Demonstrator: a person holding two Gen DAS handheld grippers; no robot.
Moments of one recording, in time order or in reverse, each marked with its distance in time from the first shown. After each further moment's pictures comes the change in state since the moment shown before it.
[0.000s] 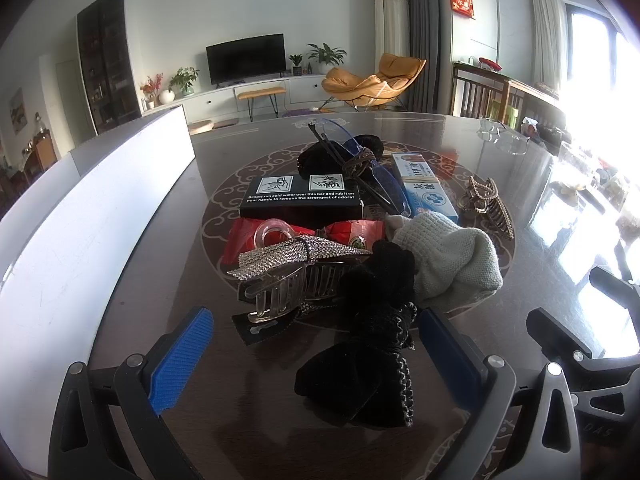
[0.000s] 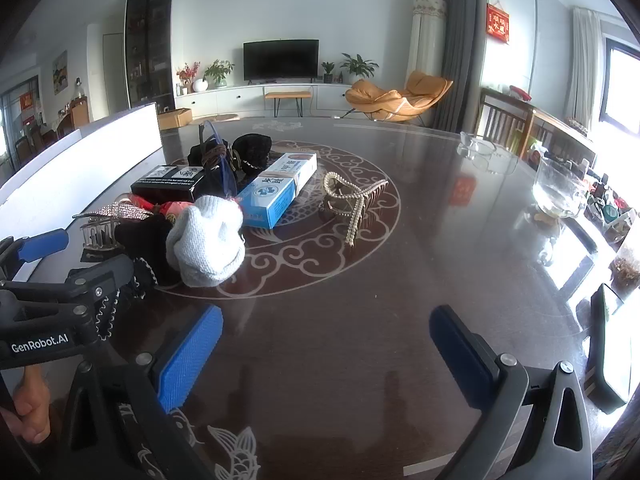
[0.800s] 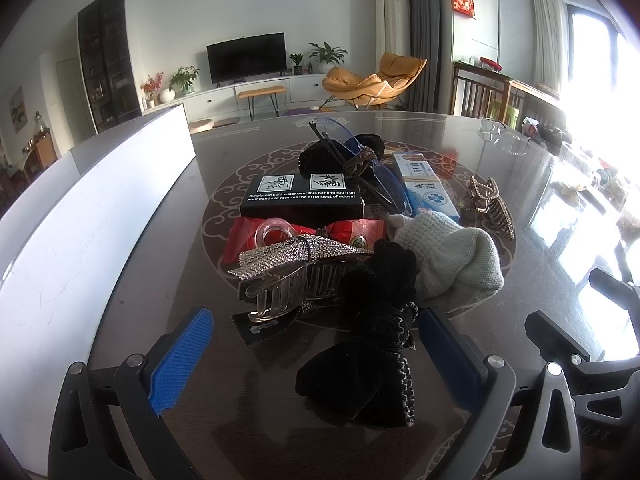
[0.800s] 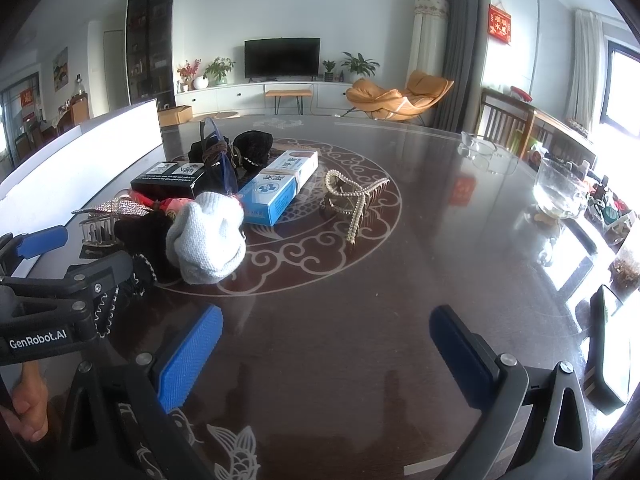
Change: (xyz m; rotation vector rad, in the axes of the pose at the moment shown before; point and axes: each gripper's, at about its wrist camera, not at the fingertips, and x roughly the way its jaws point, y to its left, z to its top) left arm 0.000 0.000 0.000 -0.002 0.000 0.001; right arm 0.000 0.000 -0.001 -0.009 0.006 -0.003
